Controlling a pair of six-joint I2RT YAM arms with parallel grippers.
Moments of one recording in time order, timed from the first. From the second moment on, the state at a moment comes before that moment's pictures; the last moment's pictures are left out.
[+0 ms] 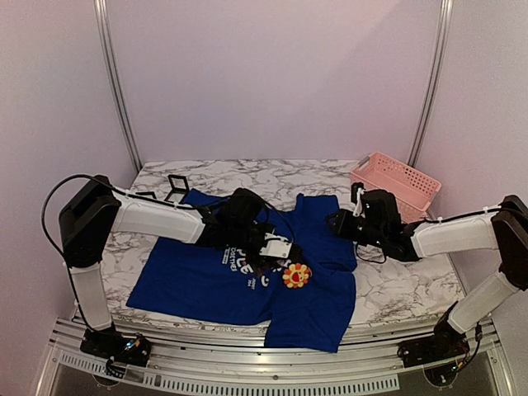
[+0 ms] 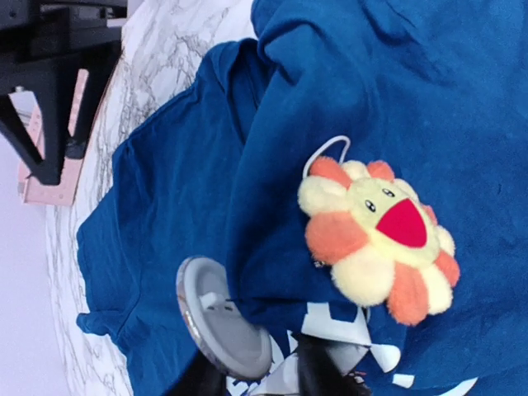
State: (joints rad) left arm -0.91 1.92 1.18 -0.02 0.31 1.08; right arm 0.65 1.51 0.67 0.38 0.08 0.75
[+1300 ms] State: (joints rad) left arm -0.71 1.56 0.97 -0.44 0.14 0.95; right arm 0.40 2.24 1.71 -0.24 -0.03 0.29
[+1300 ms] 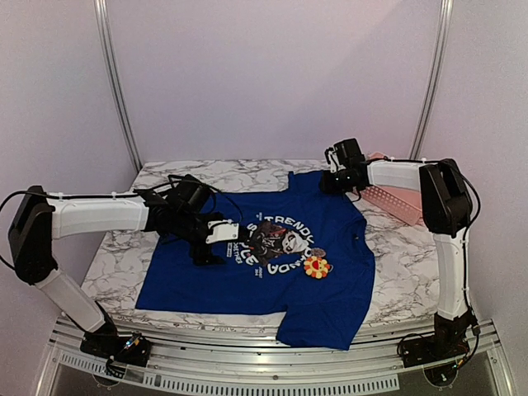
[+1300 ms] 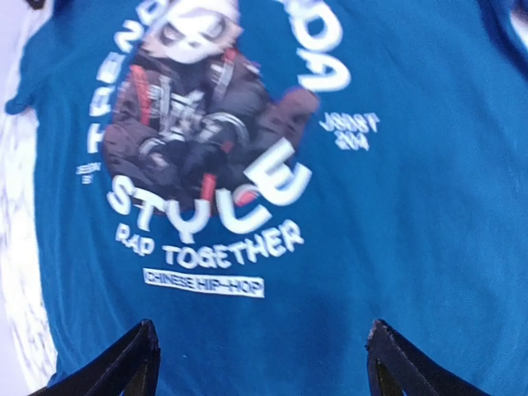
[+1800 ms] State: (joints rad) left arm -0.44 1.80 1.26 -0.54 0.15 0.50; right arm 0.64 1.68 1.18 -0.44 0.15 0.58
